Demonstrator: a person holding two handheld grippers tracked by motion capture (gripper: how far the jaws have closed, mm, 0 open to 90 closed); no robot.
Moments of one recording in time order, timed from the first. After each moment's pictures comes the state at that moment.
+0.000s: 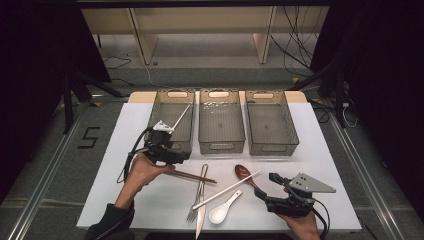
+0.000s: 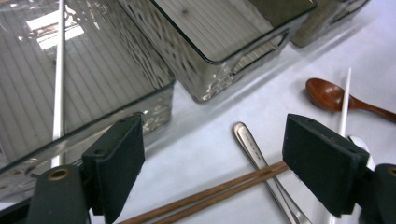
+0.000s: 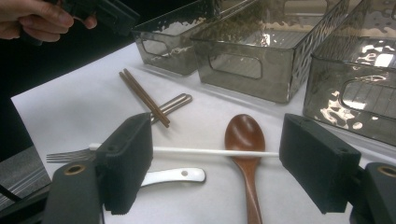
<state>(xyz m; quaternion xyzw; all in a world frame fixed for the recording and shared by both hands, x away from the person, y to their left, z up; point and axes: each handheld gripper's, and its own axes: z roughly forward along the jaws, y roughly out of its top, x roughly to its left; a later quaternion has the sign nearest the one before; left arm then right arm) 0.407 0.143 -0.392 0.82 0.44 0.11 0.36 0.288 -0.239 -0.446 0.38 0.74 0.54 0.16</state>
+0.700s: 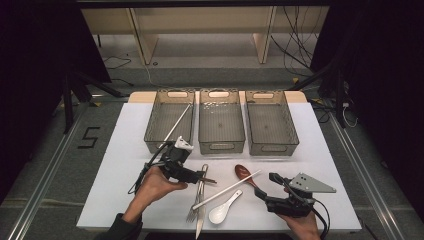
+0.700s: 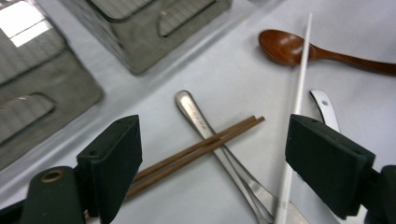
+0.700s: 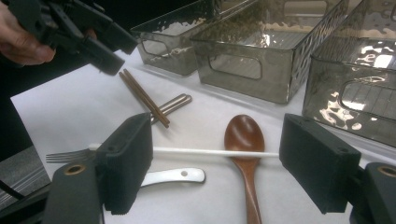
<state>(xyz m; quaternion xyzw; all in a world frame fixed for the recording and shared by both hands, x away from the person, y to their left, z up) 0.374 0.099 -0.407 0.86 0.39 0.09 0.32 0.288 -0.239 -0.445 0.38 0.74 0.54 0.16</state>
